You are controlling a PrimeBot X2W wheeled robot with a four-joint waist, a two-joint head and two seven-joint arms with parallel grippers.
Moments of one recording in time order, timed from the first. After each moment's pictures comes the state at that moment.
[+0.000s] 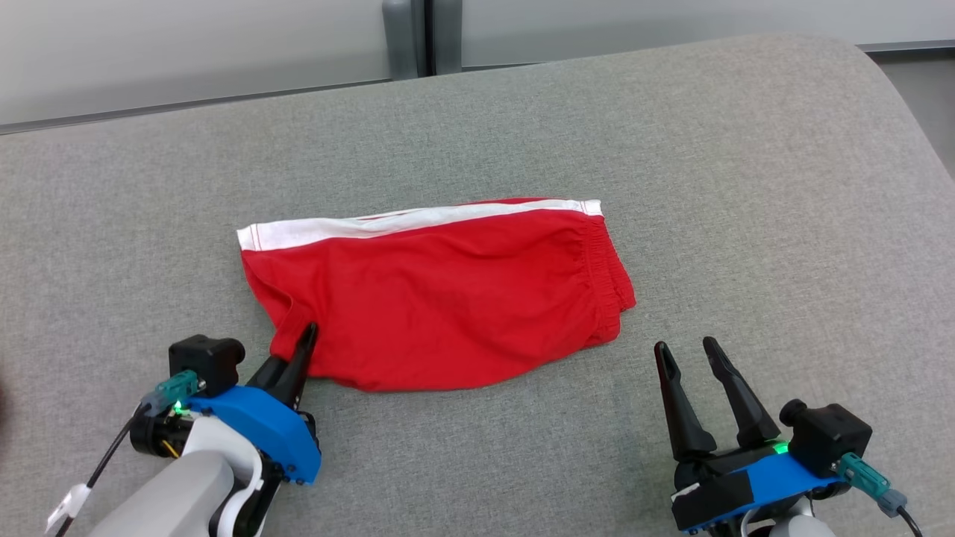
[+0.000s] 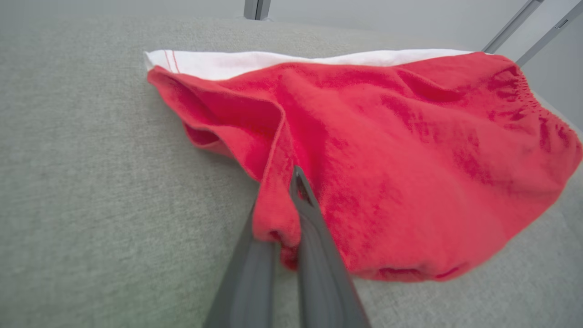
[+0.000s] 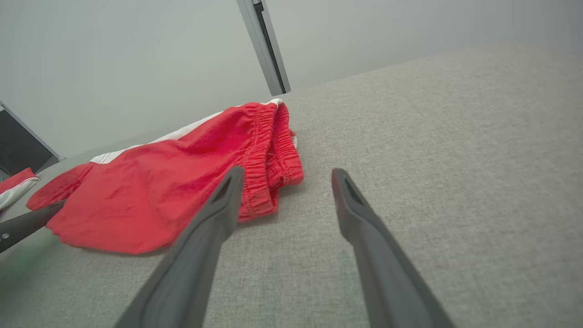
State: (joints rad) left arm -0.51 0.50 -0.94 0.51 -1.03 0.03 -0.24; right arm -0.10 -0.05 0.16 0.22 0.35 0.13 -0.26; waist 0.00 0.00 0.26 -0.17
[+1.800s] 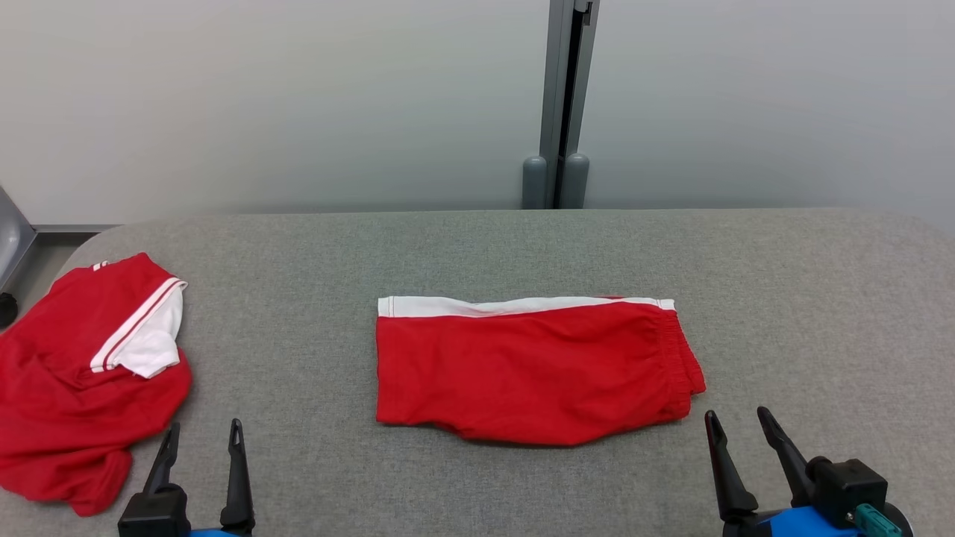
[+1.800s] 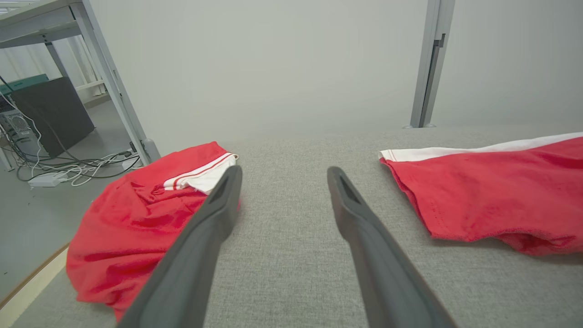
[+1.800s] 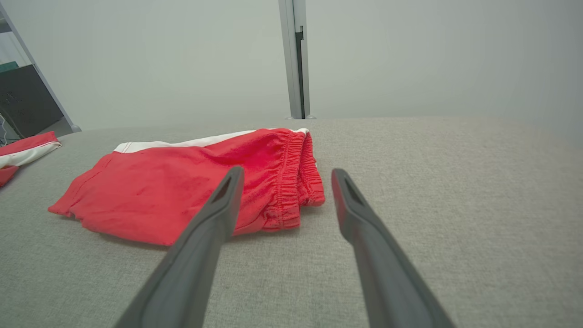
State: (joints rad) left arm 0.06 0.19 -0.05 0.28 -0.12 0.03 -0.26; right arm 0.00 -0.05 0.01 0.31 0.15 0.13 -0.26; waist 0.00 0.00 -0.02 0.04
